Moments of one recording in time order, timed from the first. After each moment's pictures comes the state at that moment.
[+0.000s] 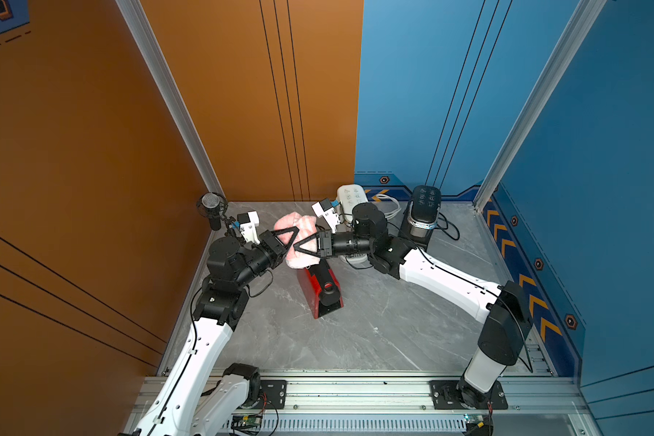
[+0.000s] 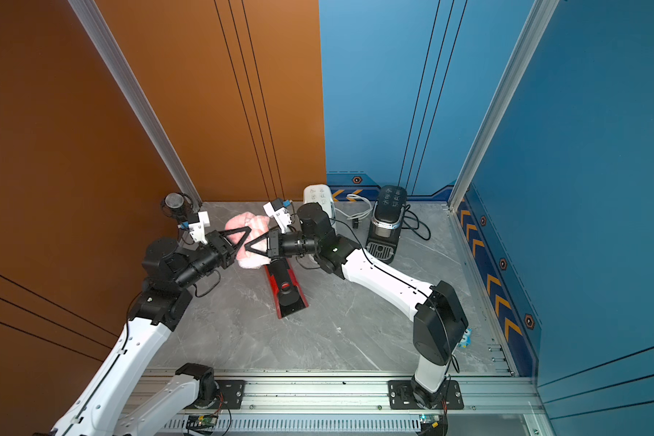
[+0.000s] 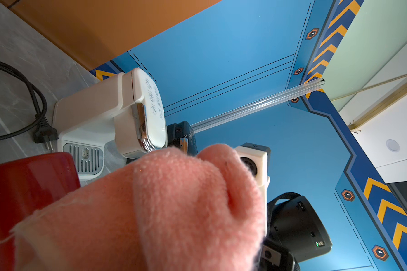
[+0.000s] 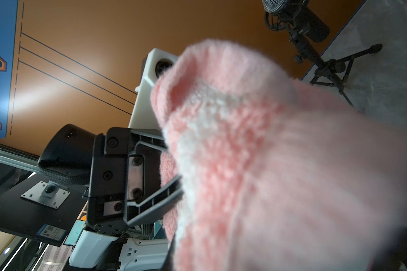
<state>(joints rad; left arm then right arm) -0.18 0.87 0.85 -0.01 0.51 -1.18 0.83 1.75 1.55 0.04 -0.72 0.89</state>
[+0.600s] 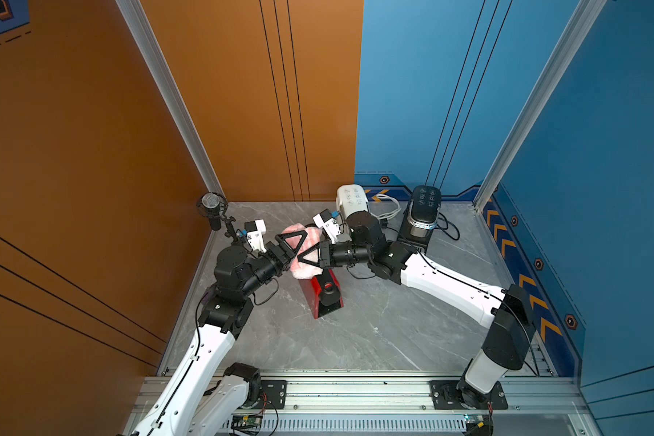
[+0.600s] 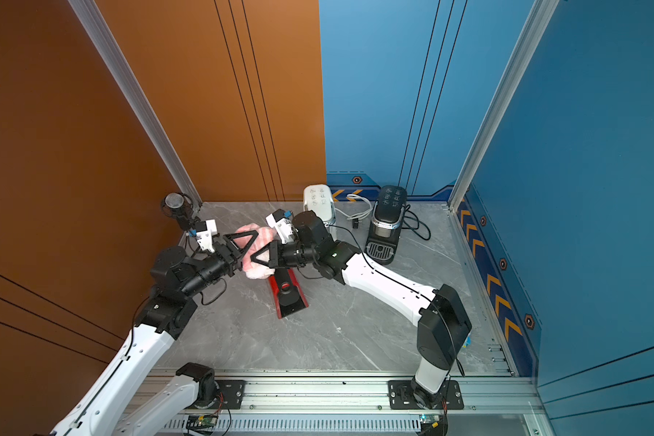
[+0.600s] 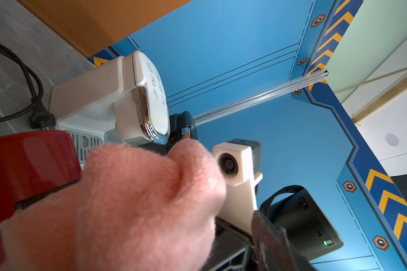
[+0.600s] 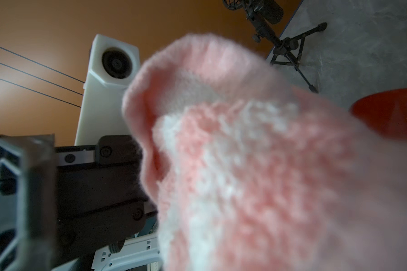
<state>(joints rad) -0.24 0.83 0.79 -0.01 0.49 -1.16 0.86 1.70 1.50 -0.13 -0.57 0.81</state>
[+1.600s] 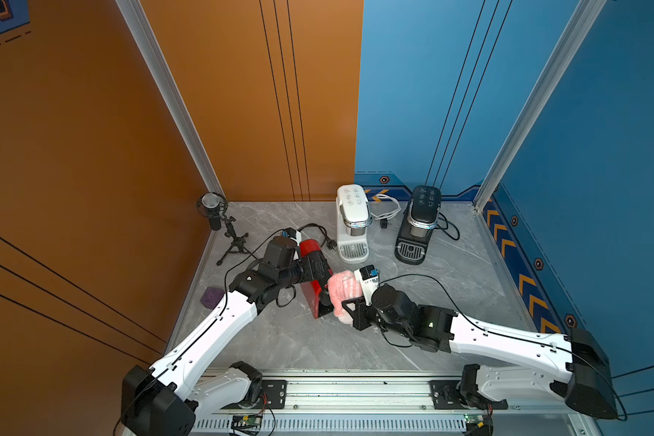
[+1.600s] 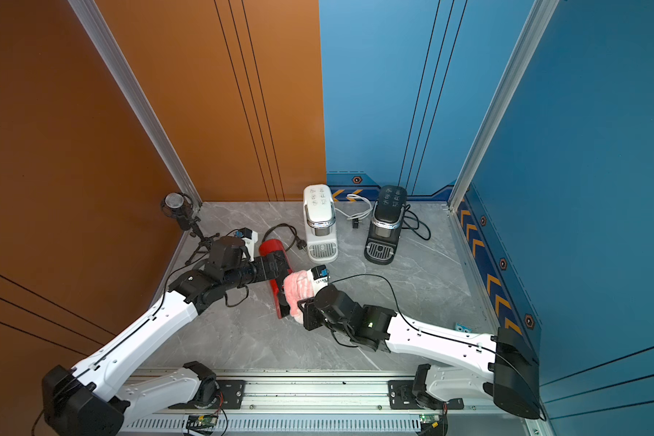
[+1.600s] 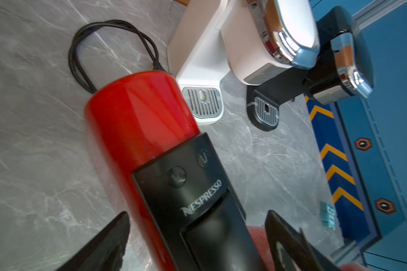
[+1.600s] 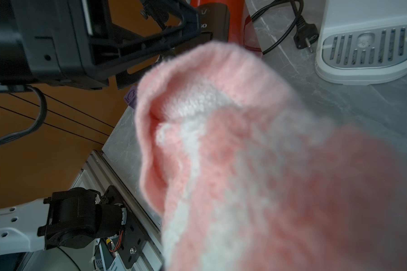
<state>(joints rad) -0.48 1.11 0.95 -0.52 0.03 -0.60 1.15 1.25 0.84 -0.14 0.16 0.72</state>
